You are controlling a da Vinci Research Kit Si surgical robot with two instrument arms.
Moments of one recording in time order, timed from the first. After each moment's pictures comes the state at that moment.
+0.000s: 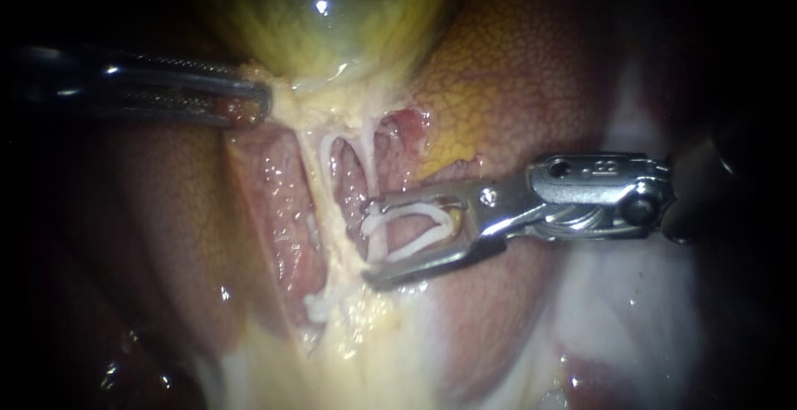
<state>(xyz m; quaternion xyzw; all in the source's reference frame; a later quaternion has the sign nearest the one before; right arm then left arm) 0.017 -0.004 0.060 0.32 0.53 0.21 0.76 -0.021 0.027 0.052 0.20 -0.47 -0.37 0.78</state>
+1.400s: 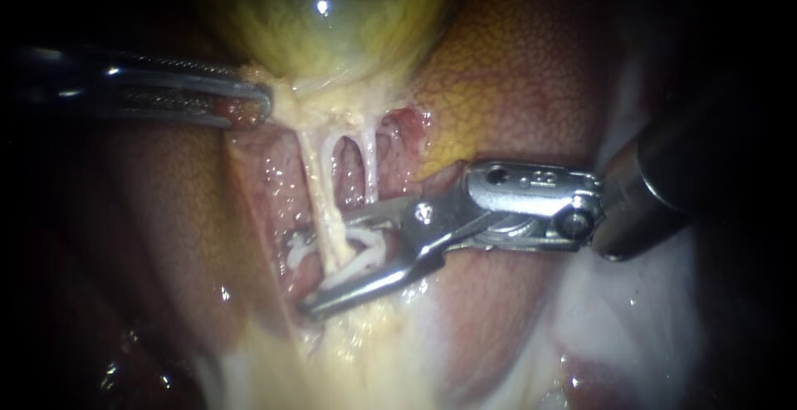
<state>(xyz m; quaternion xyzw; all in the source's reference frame) 0.022 -0.006 0.057 0.40 0.62 0.12 0.66 -0.021 0.026 0.052 0.20 -0.47 -0.37 0.78</state>
